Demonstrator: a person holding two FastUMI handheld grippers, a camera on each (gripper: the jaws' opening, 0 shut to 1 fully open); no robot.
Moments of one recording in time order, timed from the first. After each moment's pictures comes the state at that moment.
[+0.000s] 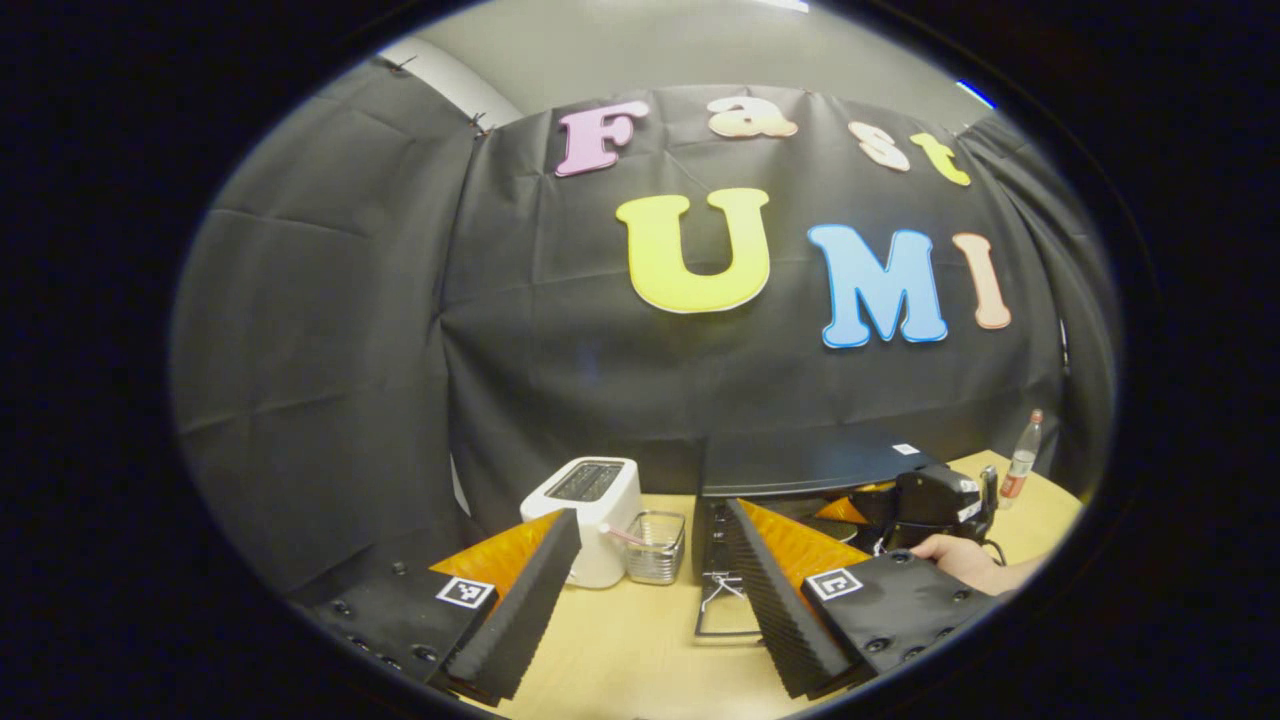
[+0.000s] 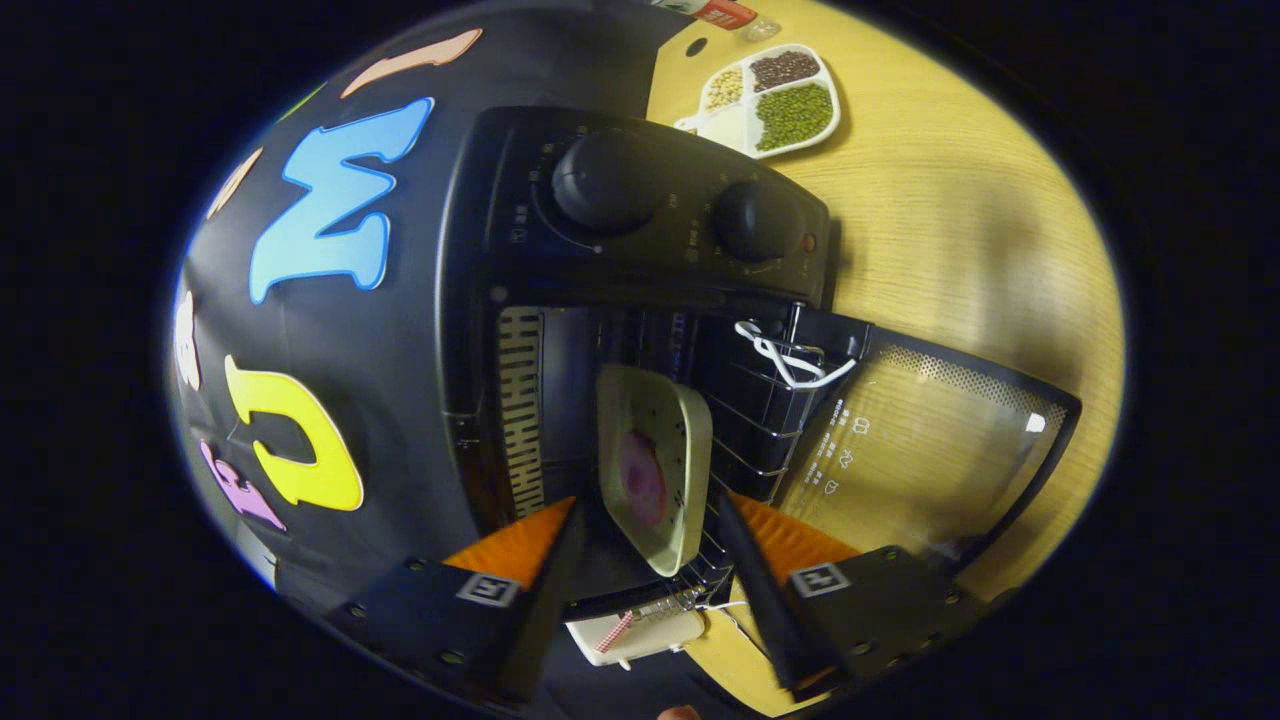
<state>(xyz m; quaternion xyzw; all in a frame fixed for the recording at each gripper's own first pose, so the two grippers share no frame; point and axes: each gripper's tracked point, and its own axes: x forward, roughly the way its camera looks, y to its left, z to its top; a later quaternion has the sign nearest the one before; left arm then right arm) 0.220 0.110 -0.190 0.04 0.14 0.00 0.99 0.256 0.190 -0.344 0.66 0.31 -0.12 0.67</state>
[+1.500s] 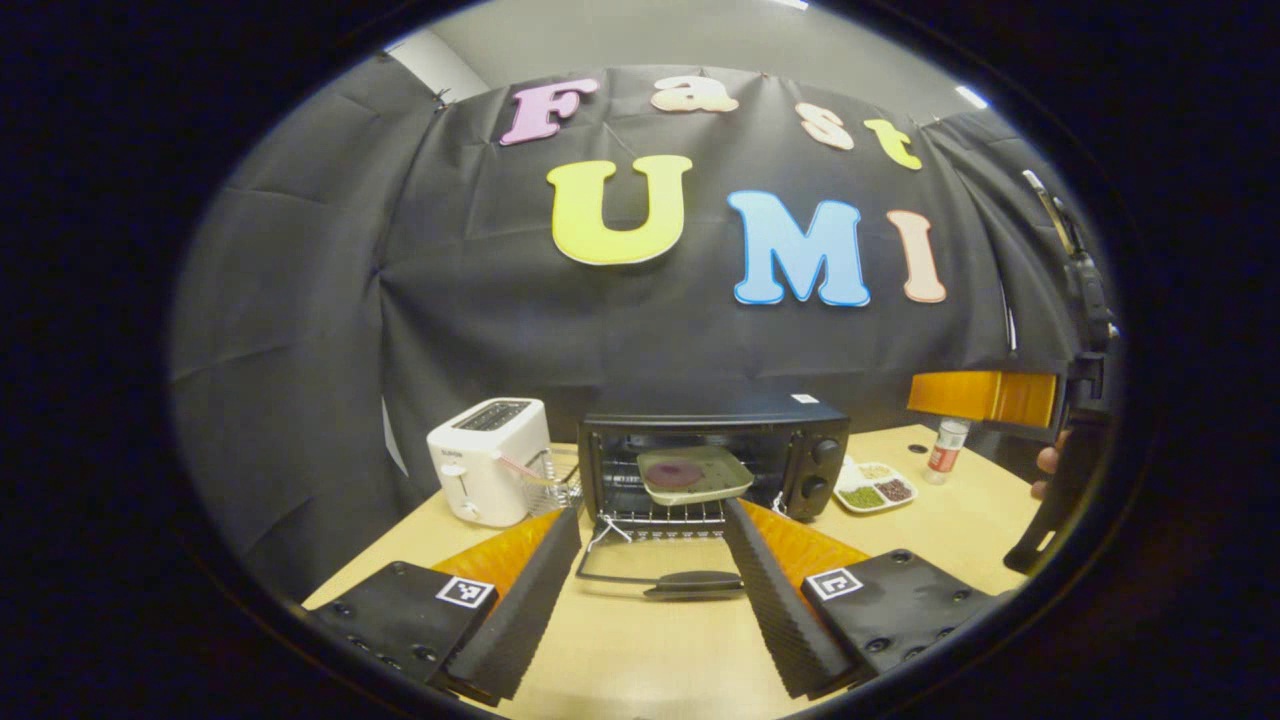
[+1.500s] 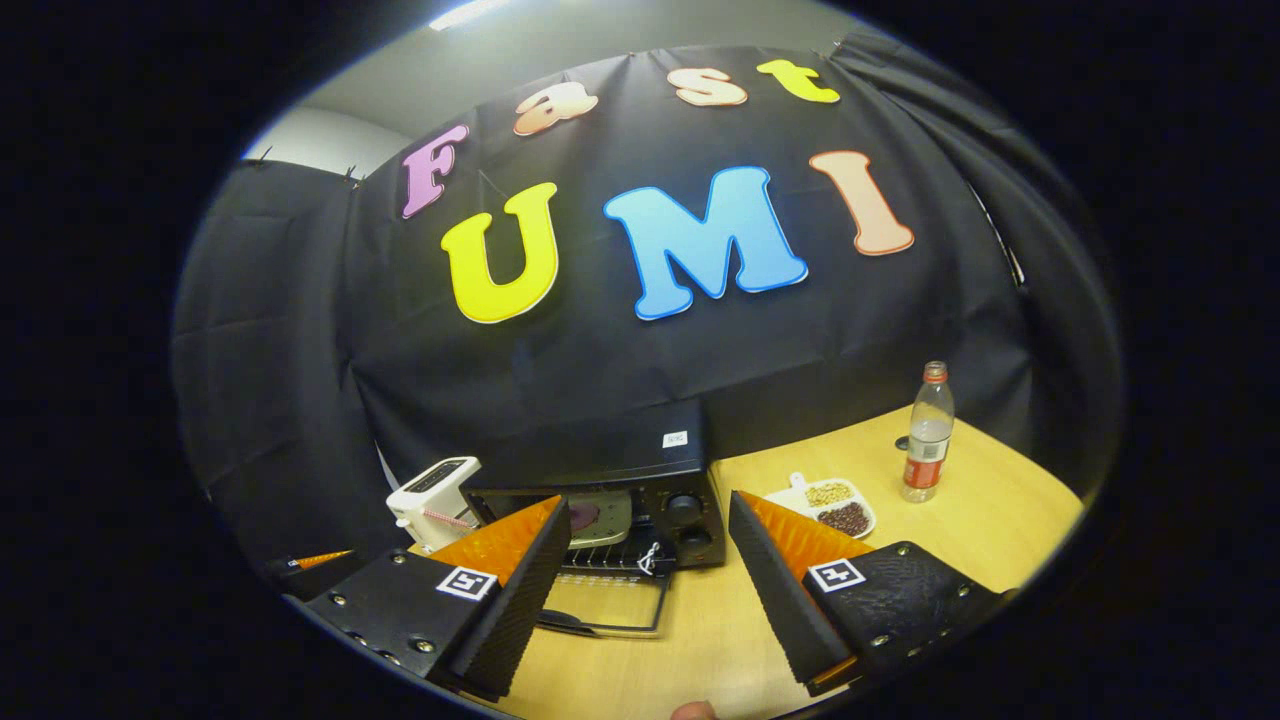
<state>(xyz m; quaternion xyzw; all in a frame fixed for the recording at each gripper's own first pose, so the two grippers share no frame) 0.156 0.004 -0.256 0.01 0.20 -0.08 0.98 0.120 0.019 -0.162 0.12 0.17 0.04 0.98</state>
